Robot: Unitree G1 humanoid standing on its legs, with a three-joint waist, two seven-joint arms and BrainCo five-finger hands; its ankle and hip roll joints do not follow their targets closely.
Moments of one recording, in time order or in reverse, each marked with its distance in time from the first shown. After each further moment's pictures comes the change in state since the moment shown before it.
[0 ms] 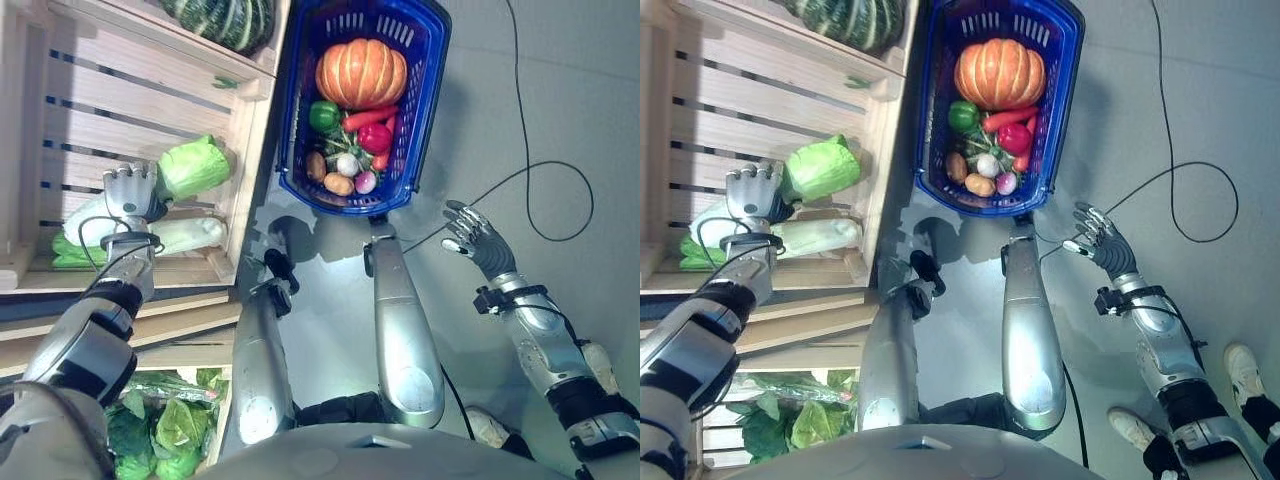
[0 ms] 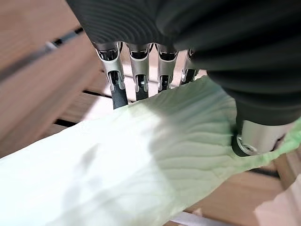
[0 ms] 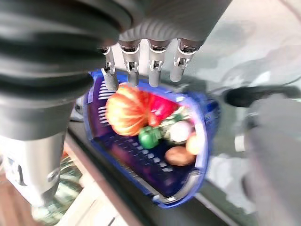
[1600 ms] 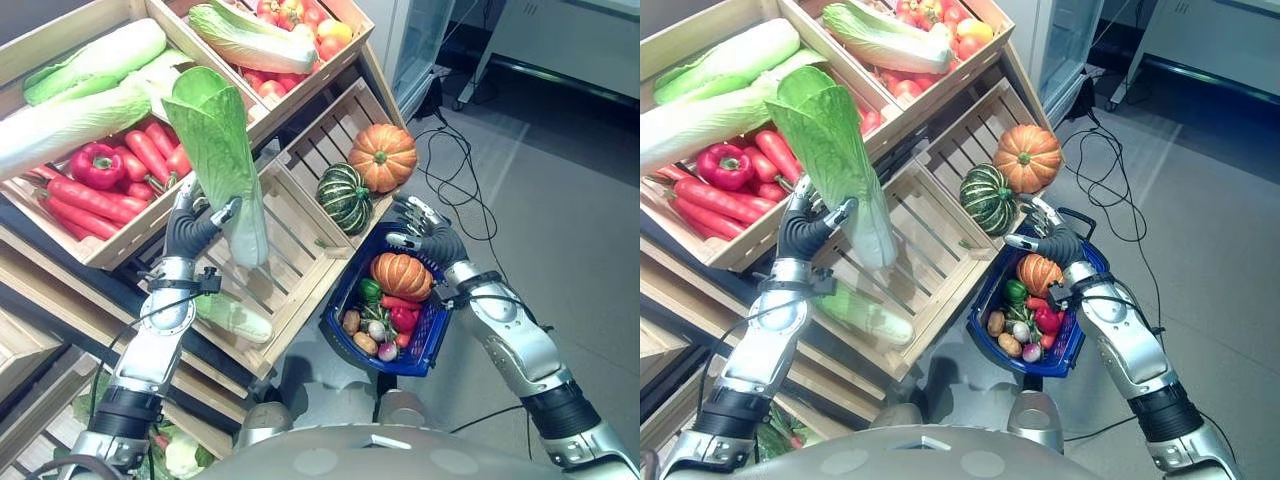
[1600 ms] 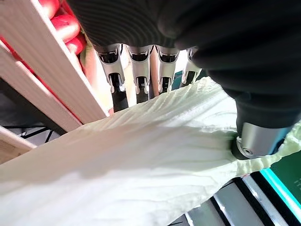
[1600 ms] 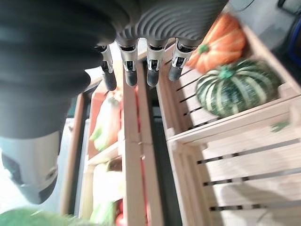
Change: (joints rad) left arm 0.574 -0.219 0.467 -1.075 -0.767 -0.436 -0.502; right arm -0.036 0.097 0.056 -0.523 -0.116 0.490 -0.170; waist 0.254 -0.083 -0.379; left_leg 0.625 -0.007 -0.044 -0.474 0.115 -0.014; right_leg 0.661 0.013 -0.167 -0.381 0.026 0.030
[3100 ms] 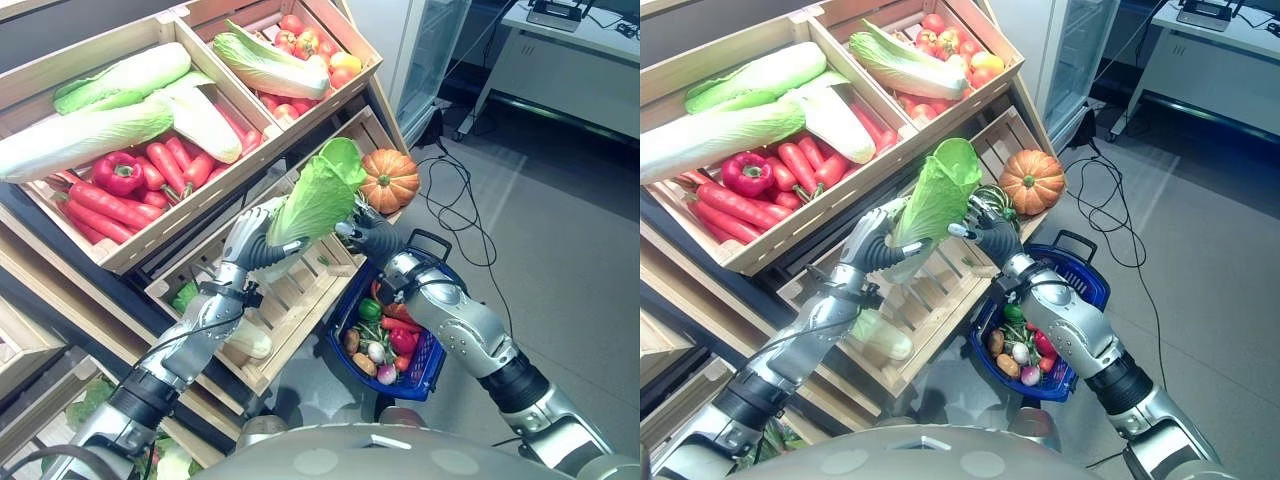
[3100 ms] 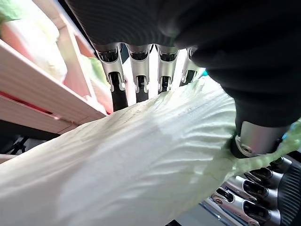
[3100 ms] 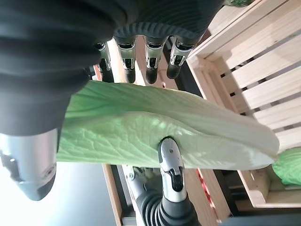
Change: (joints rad) left arm -0.101 0.071 -0.335 0.033 0.537 0.102 0.136; right arm -0.153 0.120 0.265 0.078 0.313 0.008 -0.058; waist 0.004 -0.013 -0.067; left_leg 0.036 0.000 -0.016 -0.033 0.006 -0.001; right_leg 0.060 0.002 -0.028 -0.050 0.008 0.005
